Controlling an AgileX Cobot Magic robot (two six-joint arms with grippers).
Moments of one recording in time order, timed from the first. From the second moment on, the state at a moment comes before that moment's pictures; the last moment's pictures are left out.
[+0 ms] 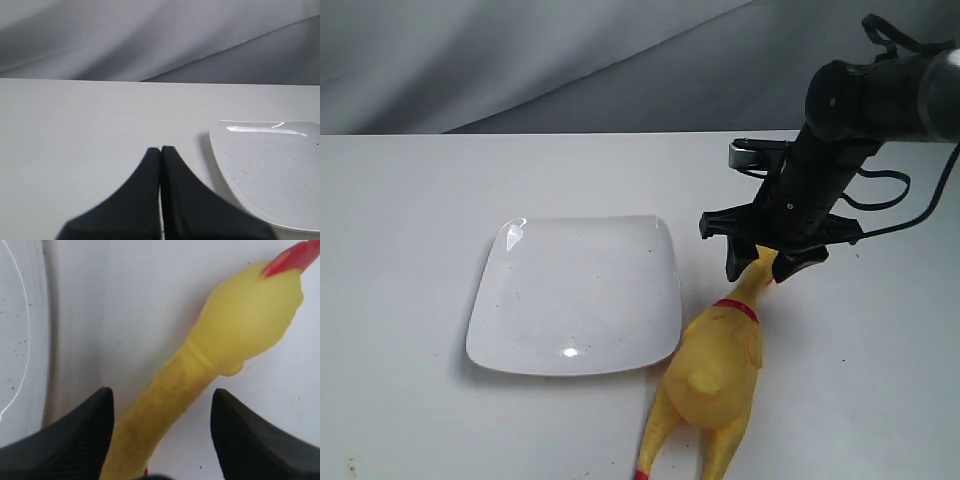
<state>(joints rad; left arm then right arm) 0.07 0.00 -0.01 -0.01 0.28 -0.04 0.33 2.01 -1.37 0.19 0.89 0.11</state>
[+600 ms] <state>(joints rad) 0.07 0.00 -0.01 -0.01 0.28 -0.04 0.33 2.06 -1.37 0.16 0.86 0.14</state>
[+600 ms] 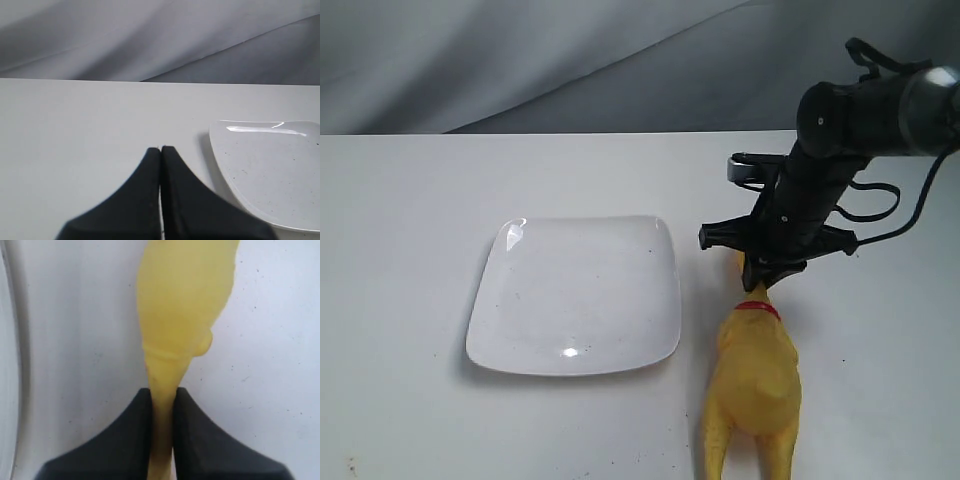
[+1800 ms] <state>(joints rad) 0.07 0.00 -0.01 0.01 0.25 -0.03 0.42 1.35 -1.28 0.96 0.95 -1.00</state>
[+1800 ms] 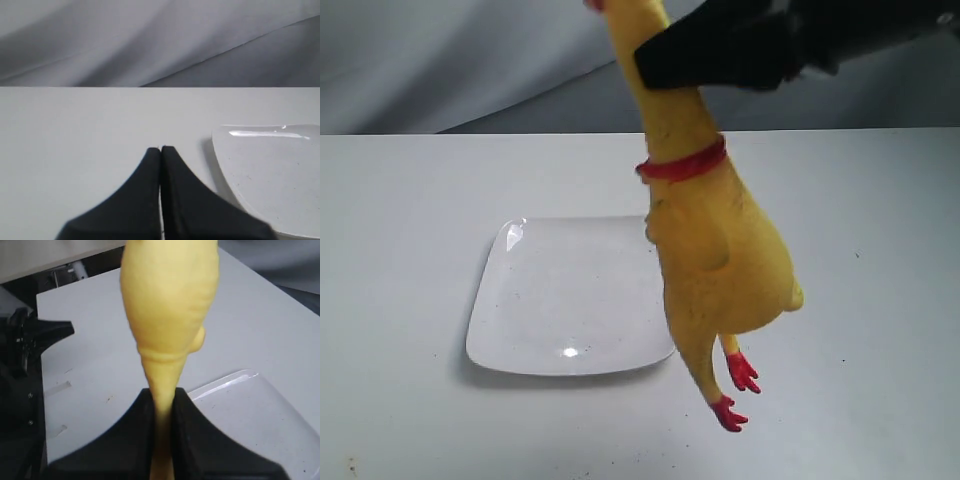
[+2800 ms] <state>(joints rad) 0.07 0.01 -0.01 0.20 -0.26 -0.61 0.49 1.35 -1.24 1.02 0.89 -1.06</state>
